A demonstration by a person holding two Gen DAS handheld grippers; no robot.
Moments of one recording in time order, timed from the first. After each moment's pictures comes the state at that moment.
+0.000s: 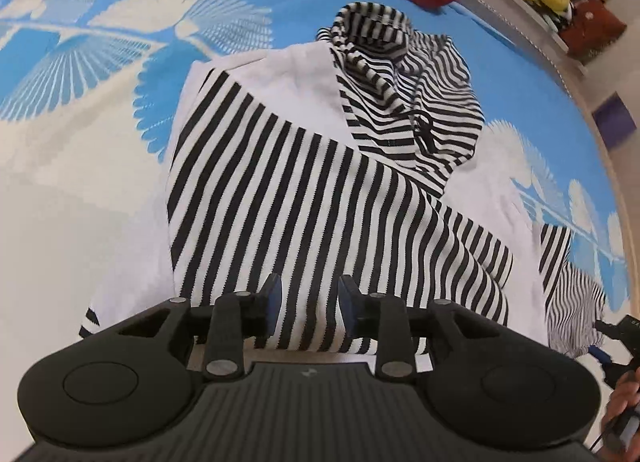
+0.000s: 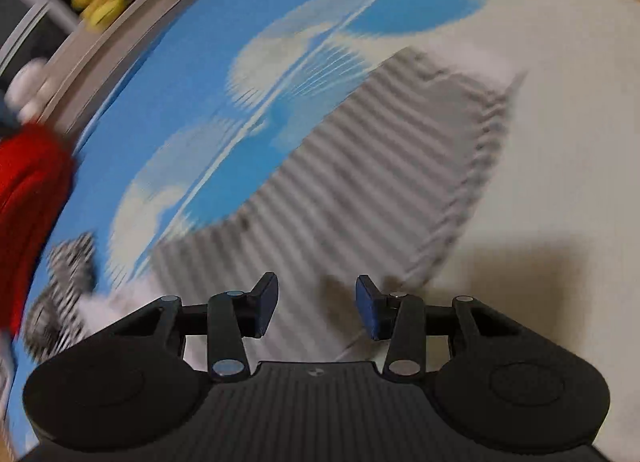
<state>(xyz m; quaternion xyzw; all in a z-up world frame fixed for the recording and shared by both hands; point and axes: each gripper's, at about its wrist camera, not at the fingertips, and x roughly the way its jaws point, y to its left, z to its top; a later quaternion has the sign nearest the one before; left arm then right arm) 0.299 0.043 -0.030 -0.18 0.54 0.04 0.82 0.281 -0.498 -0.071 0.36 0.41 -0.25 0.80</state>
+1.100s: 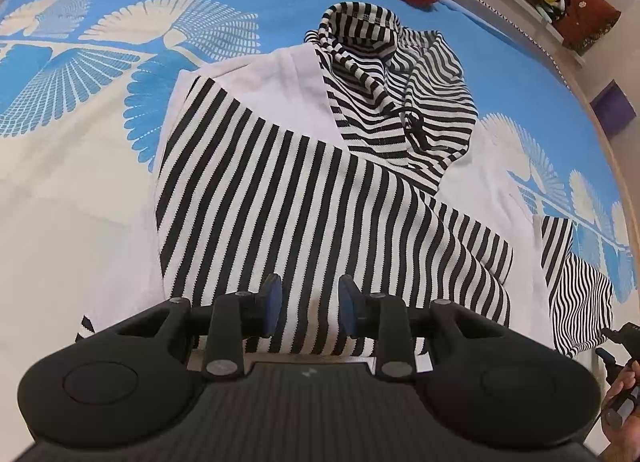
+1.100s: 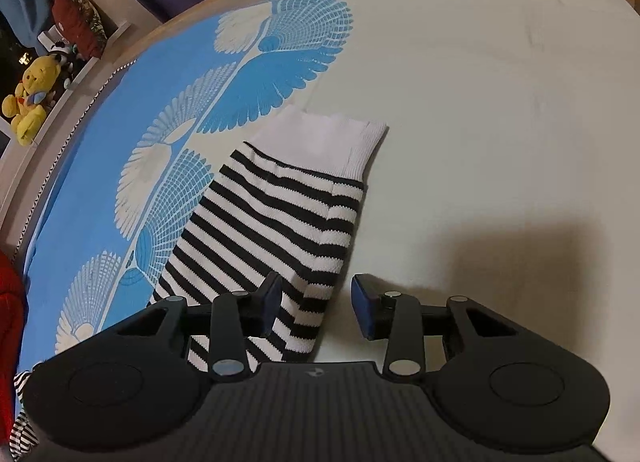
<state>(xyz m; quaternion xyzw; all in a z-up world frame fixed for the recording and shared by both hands) 0.301 0.033 -0.030 -0.17 0.54 0.04 0.83 0.258 -0.585 -0.113 0.41 0.34 -0.33 0.78</state>
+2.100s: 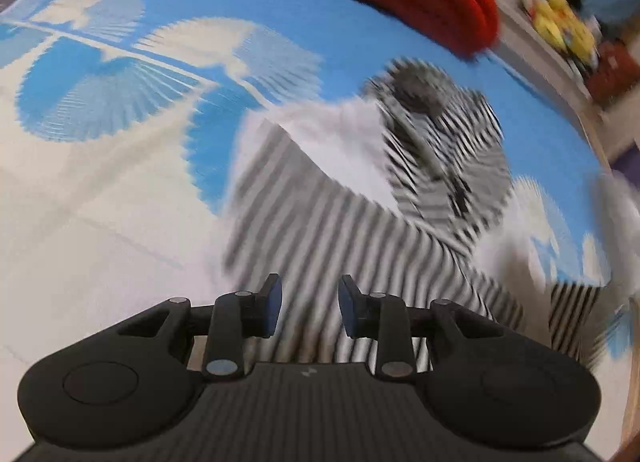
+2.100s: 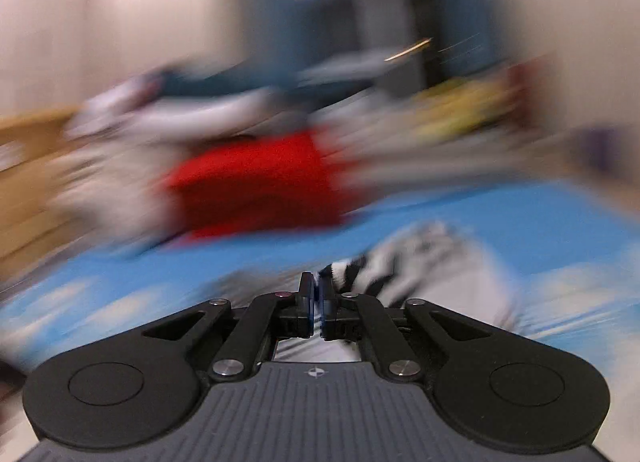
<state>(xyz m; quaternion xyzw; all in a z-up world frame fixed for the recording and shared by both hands) 0.309 0.100 -0.010 -0.22 0.50 0.10 0.83 0.266 -0.246 0.010 0.05 0.26 0.27 0.92</state>
